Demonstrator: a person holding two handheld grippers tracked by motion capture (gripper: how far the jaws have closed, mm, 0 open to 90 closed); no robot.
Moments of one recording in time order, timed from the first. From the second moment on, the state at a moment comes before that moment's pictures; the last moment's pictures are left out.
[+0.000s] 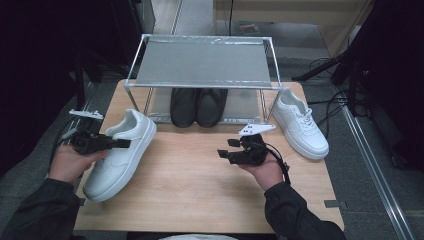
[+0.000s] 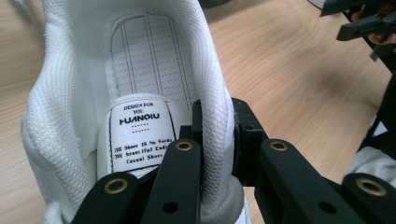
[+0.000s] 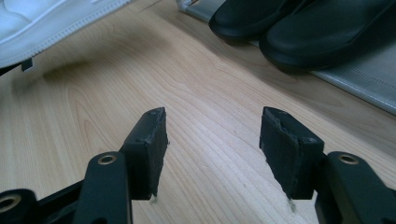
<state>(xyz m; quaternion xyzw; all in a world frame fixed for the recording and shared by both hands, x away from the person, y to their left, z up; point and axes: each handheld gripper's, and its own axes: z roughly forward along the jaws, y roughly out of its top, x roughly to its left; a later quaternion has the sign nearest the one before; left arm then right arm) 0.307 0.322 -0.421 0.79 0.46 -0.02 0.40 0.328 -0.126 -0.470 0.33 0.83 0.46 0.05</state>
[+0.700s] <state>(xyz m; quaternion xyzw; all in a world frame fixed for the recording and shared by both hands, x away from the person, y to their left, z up) 0.322 0.178 -0.435 0.85 0.35 -0.06 0.39 0.322 -0.132 -0.464 0.32 0.82 0.47 0.05</state>
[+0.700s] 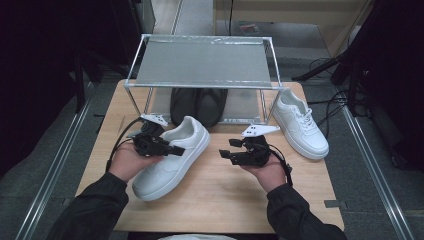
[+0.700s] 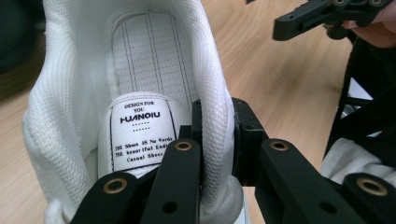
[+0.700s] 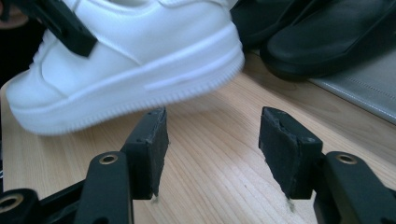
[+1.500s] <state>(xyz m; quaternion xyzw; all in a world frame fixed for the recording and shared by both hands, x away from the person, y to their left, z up) 0.331 0.103 -0.475 0.88 0.31 -0.09 0.36 0.305 -0.148 -0.470 0.34 0.81 0.46 0.07</state>
